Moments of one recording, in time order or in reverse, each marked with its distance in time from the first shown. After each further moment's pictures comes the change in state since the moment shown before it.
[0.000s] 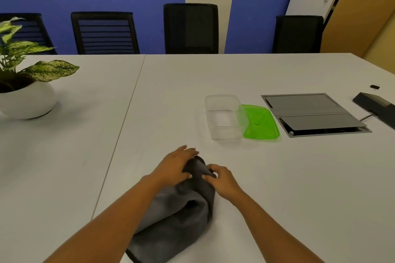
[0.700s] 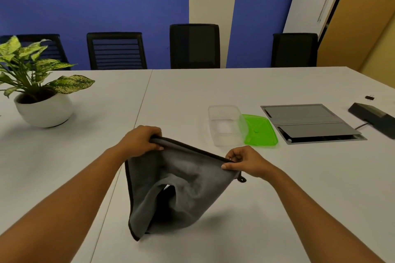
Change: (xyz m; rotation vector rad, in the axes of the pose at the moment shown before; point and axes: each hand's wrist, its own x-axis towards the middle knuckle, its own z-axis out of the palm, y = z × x) left_hand -0.054 -0.026 -0.120 0.026 0.189 -0.080; right_hand -0.031 -0.044 -0.091 -0.029 -0.111 -0.198
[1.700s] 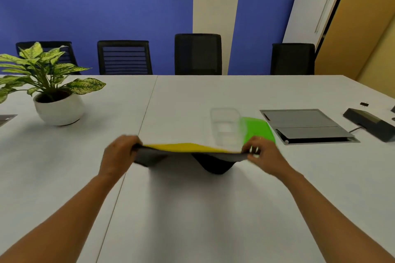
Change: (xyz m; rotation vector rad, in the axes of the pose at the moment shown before) left_hand -0.092 -0.022 0.018 0.072 0.597 -0.089; right_hand -0.051 -0.002 -0.018 -0.358 0.387 -0.320
